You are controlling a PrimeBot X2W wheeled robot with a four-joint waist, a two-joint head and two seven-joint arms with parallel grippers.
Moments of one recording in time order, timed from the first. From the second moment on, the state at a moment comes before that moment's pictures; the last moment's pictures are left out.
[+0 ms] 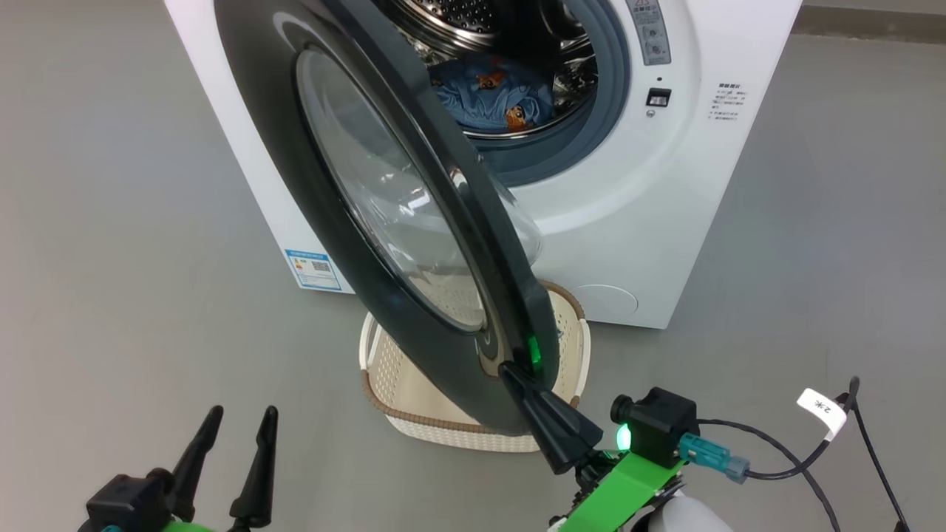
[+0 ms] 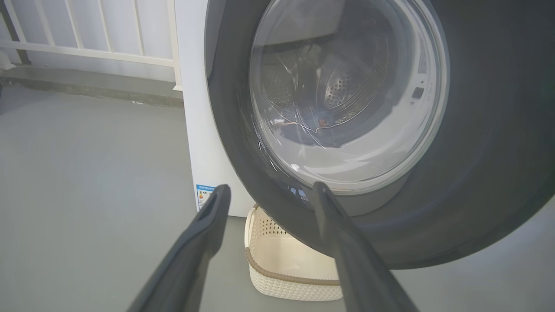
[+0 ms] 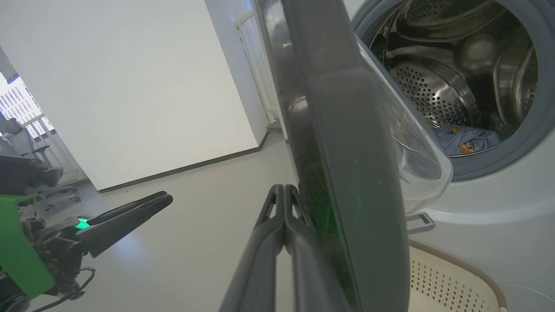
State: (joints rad) left arm 0.00 0.23 -0.21 0.12 -0.47 -0.13 -0.25; right arm -0.25 -0.06 0.53 0.24 0.44 0.13 -0.26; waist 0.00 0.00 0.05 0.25
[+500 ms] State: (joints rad) left arm -0.02 0.23 -0.21 0.12 -0.48 -0.13 -0.25; right arm -0.27 -0.06 0.45 0.24 0.43 0.13 -0.26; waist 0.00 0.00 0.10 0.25
